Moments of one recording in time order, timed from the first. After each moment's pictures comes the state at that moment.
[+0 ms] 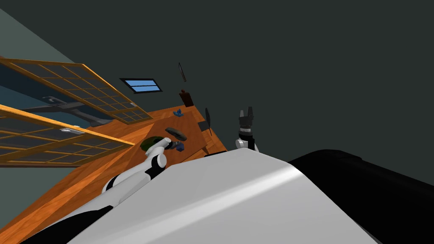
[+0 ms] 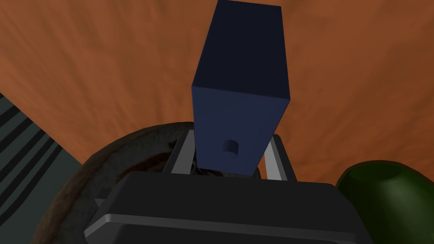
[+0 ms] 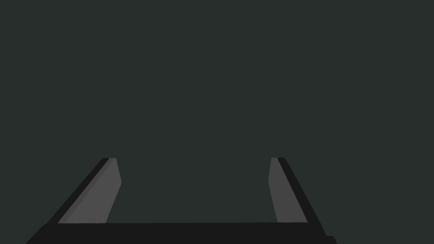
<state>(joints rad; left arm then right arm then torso) -0.47 0.50 0.52 -0.57 0.33 0.92 -1.75 0.45 0.01 0.03 -2.22 -0.07 -0.62 0.13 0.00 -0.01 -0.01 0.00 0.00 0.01</state>
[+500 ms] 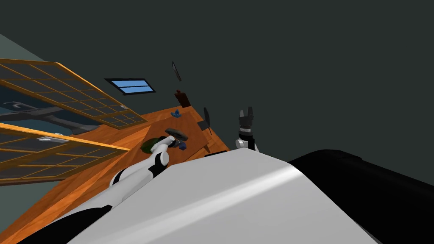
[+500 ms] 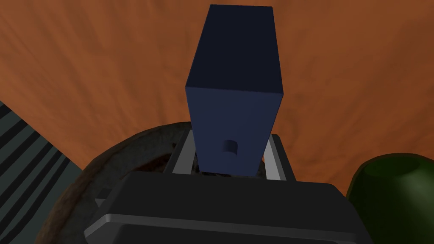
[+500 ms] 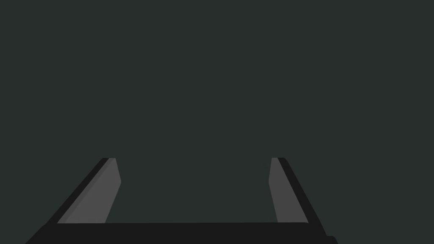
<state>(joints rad) -0.51 0.48 0.45 -0.54 0.30 0.91 -1.64 0.45 0.01 0.03 -2.22 -0.07 -0.62 0.13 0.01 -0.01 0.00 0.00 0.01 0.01</state>
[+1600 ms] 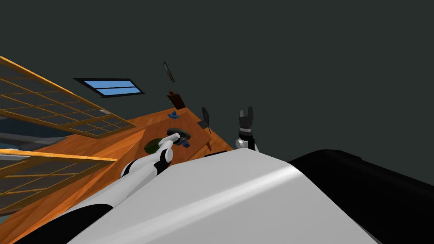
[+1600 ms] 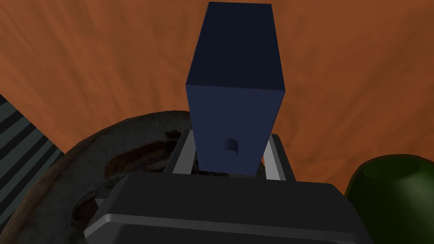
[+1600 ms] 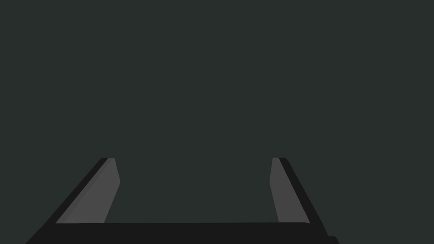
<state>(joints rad) -0.58 0.44 0.33 -0.51 0.24 0.92 -1.34 0.45 0.01 0.03 -2.22 -0.07 -0.62 0.13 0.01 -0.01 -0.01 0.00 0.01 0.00</state>
